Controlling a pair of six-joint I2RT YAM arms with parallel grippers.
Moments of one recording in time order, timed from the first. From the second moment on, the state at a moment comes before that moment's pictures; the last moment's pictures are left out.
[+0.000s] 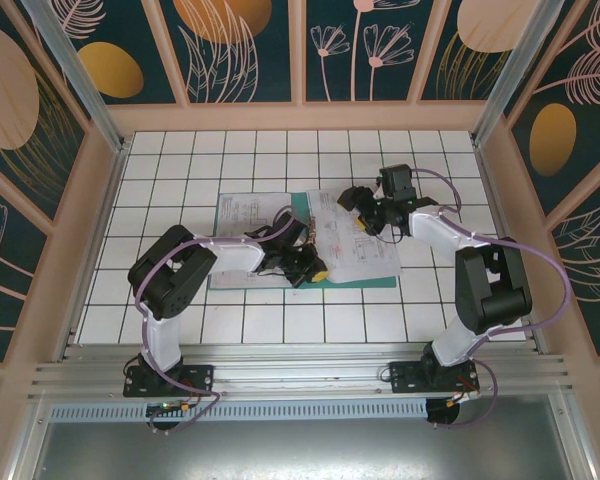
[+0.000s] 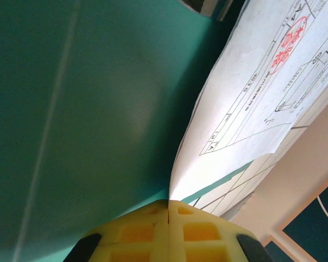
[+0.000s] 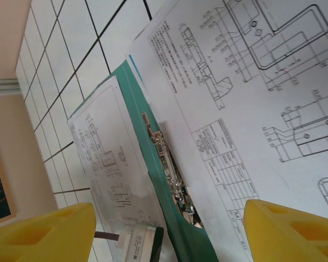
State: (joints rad) left arm -0.75 1.94 1.03 -0.04 0.57 -1.41; right arm 0.31 1.63 1.04 -0.25 -0.43 0.94
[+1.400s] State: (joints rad) left arm -0.73 1.85 0.93 -0.04 0.58 -1.40; right arm 0.30 1.60 0.99 -0.25 -0.42 0.95
